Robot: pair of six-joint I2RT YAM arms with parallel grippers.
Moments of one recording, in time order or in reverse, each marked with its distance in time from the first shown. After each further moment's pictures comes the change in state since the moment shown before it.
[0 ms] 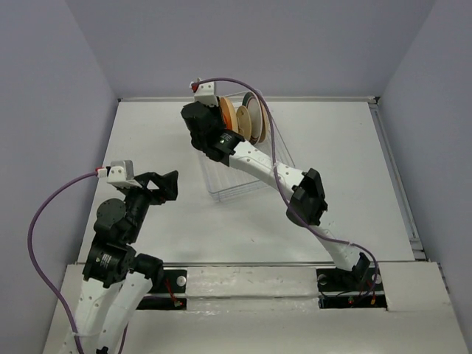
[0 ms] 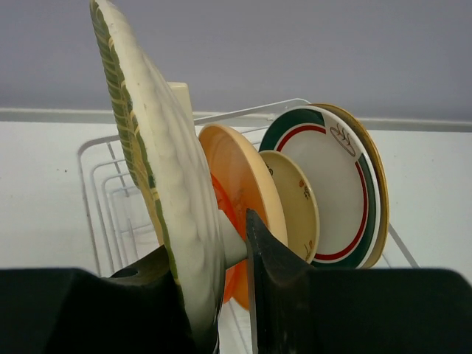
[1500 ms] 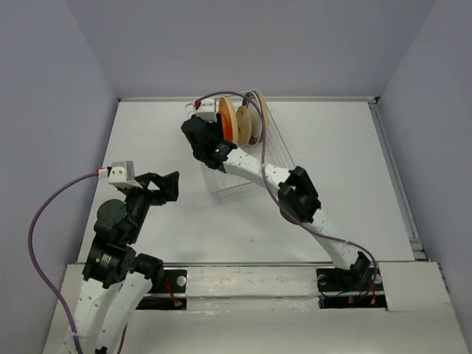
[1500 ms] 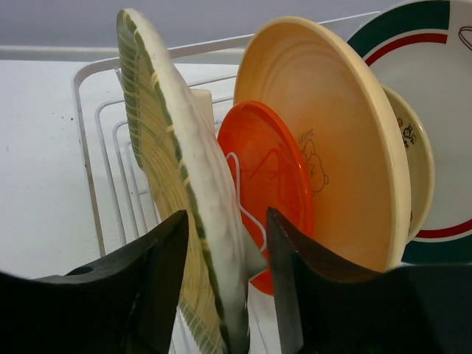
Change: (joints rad) left arm -0.018 -0.009 -0.006 0.000 0.000 0.000; right arm -0.026 0.133 -0.093 0.082 -0.098 0.169
